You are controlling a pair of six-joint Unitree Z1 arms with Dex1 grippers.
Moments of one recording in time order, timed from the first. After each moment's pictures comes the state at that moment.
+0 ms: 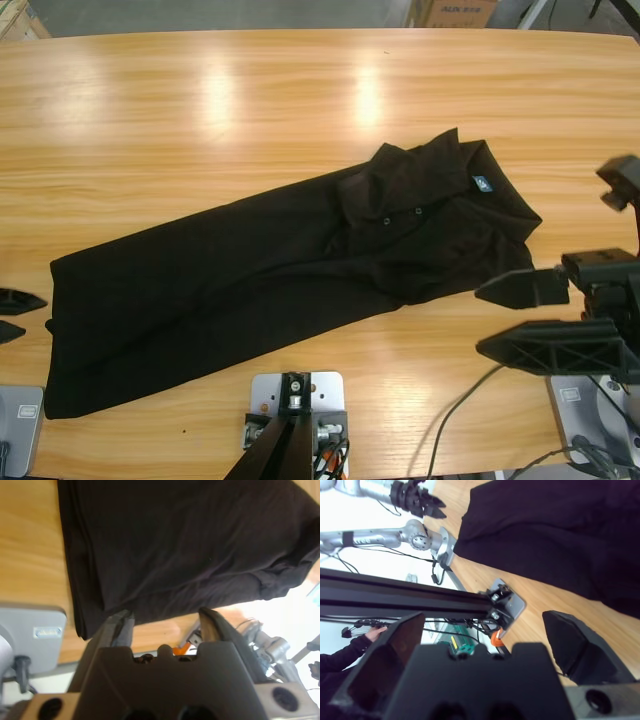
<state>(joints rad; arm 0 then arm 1) -0.06 1.17 -0.62 0.82 -0.48 -0.73 0.64 1.03 -0.44 0.10 0.70 0.64</state>
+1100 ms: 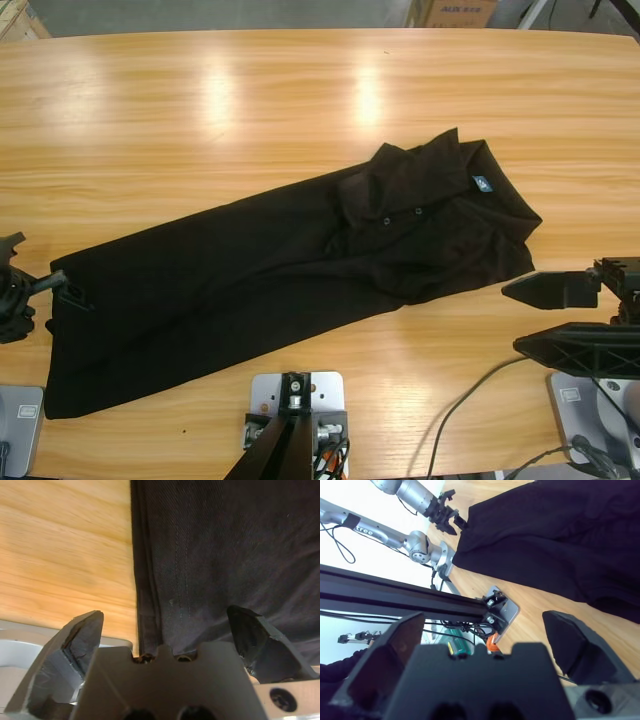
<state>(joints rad) -0.41 1.60 -0.70 0.78 -0.13 -0.87 0.56 0.92 -0.40 0.10 0.70 0.64</state>
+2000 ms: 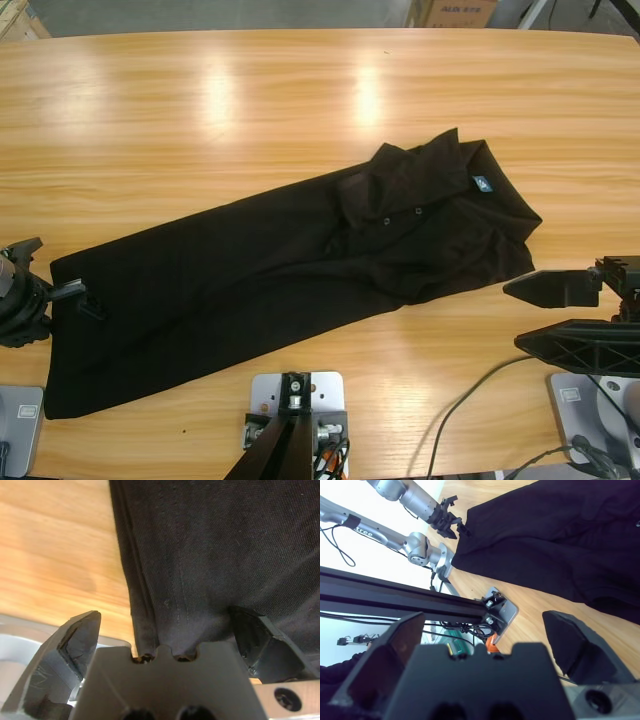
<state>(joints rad) -0.55 1.66 -0.72 0.80 -0.07 -0.98 0.56 0.91 -0.40 0.10 0.70 0.64</state>
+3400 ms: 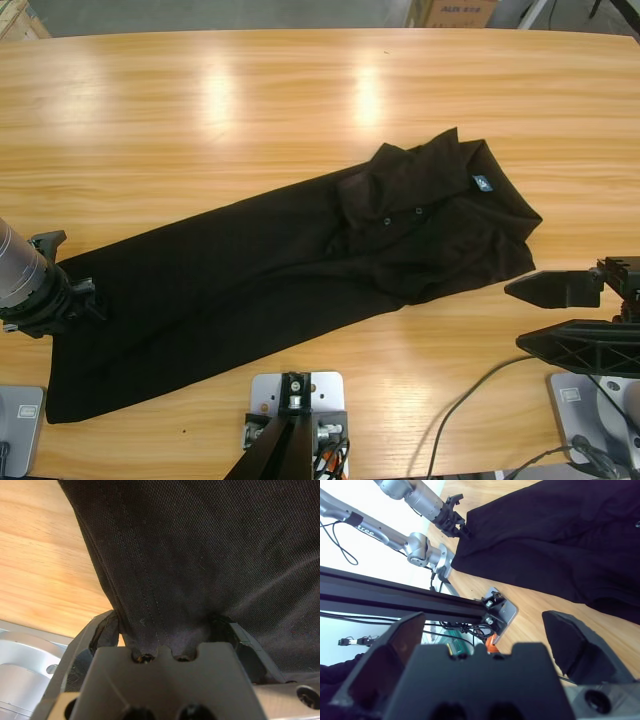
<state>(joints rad) -0.64 1.76 -0.81 0.82 -0.02 -1.01 0.55 0.90 -0.39 0.10 0.70 0.64</state>
